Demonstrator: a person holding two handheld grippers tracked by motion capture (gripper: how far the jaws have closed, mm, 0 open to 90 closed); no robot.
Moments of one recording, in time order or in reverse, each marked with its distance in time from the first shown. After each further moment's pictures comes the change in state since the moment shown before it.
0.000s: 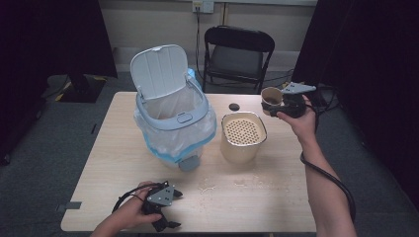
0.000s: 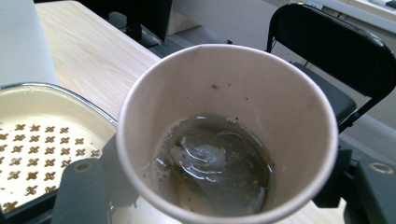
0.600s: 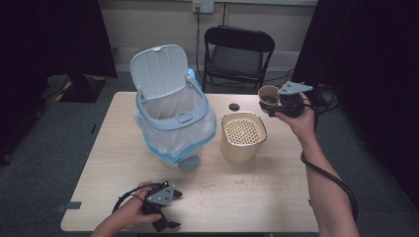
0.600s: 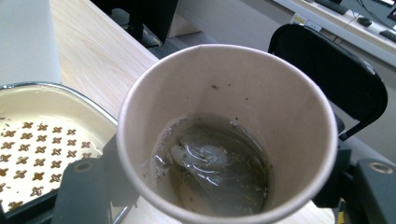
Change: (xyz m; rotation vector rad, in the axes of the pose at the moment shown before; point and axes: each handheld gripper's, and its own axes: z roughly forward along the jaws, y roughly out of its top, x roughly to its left) left arm 0.000 0.000 0.000 0.001 0.000 0.000; right arm 0.010 0.011 -0.003 -0.021 -0.004 -0.106
